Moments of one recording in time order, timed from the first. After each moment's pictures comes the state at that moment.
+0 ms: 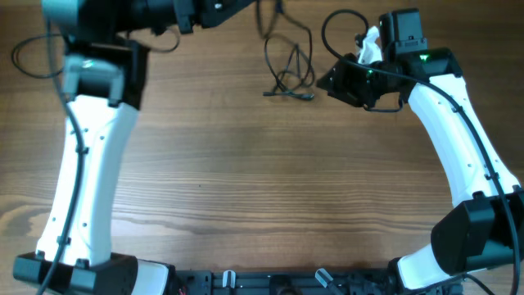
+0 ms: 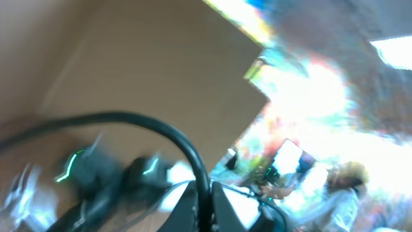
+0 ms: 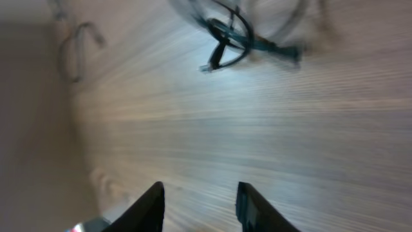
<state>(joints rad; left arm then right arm) -0.19 1.59 1.82 0.34 1.30 -1.19 0.15 1.71 1.52 -0.91 -0.60 0.55</state>
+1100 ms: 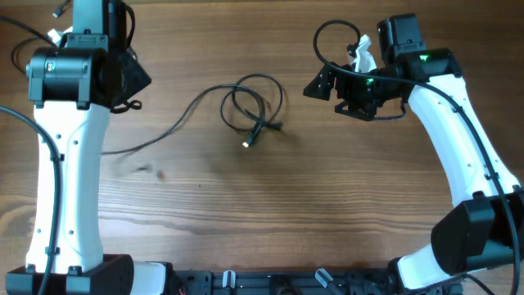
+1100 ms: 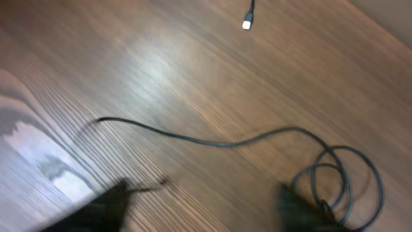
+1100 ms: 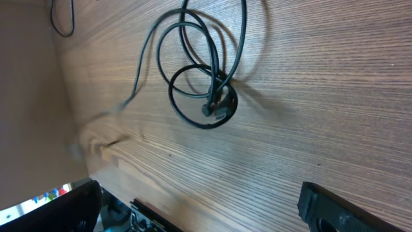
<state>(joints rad) -0.07 1.58 1.87 -1.42 -0.35 -0.68 0.15 1.71 1.52 -1.04 -0.63 0.39</state>
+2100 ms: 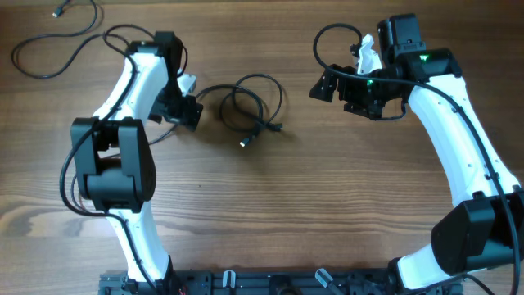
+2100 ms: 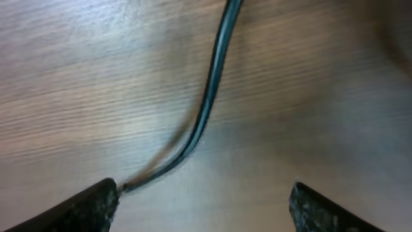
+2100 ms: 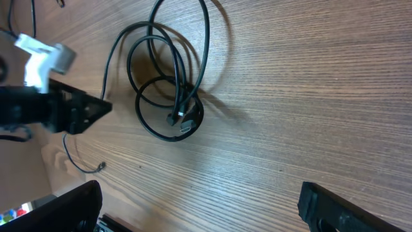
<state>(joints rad) -0.06 2.12 1.63 -1.17 -0.08 0.19 0.15 1.71 1.52 -1.04 -0.51 0.35</state>
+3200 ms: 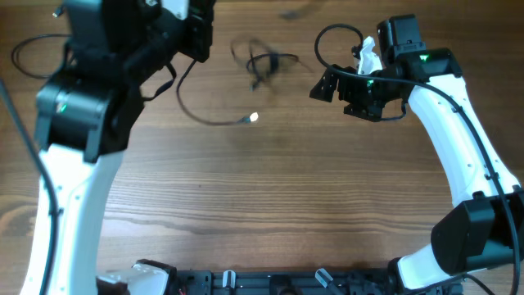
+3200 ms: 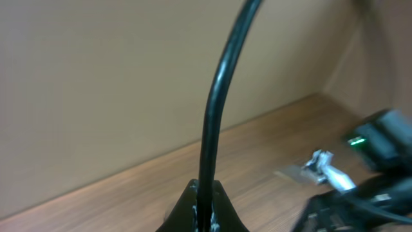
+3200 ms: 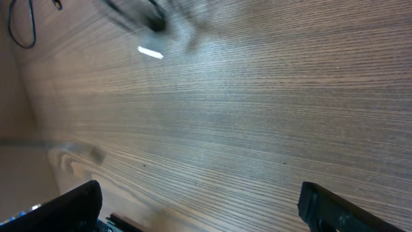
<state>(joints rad) -0.29 1.45 1.92 -0.77 0.24 0.04 0.15 1.71 1.52 -1.05 -0.52 0.39</state>
